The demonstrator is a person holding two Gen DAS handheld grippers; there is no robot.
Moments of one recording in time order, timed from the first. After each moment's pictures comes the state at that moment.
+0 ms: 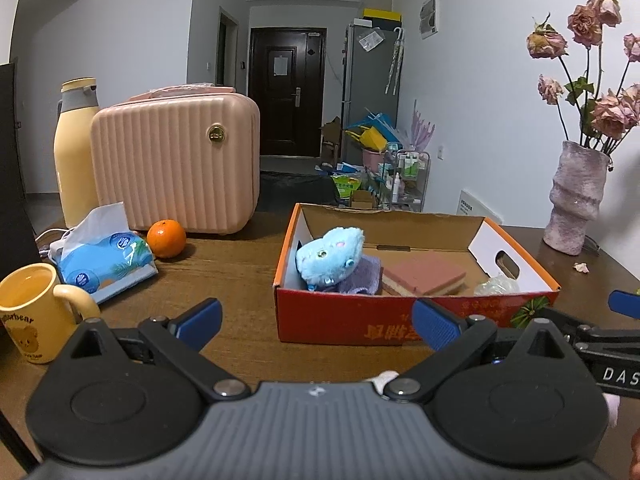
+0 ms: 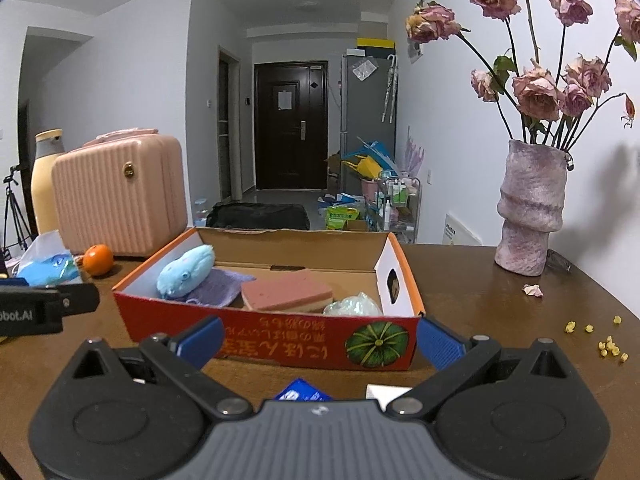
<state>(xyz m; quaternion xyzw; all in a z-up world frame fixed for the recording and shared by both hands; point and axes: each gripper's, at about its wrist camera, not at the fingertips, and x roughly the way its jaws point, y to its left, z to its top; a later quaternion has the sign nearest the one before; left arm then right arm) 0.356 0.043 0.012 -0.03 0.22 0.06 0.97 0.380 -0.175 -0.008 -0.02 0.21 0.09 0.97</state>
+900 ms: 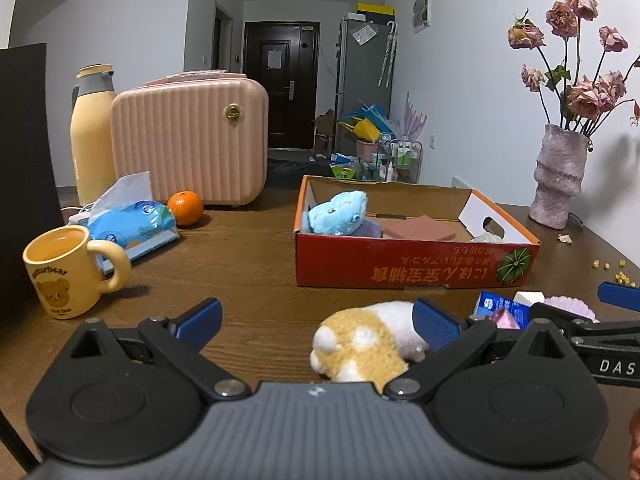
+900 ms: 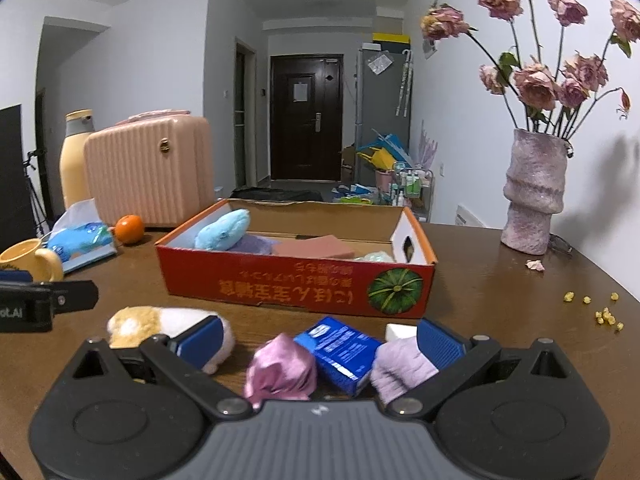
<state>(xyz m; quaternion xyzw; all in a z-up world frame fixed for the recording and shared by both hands) 0.287 0.054 -0.004 -0.03 0.23 0.05 0.97 0.317 -0.167 -0.024 -0.03 0.22 0.12 0.97</state>
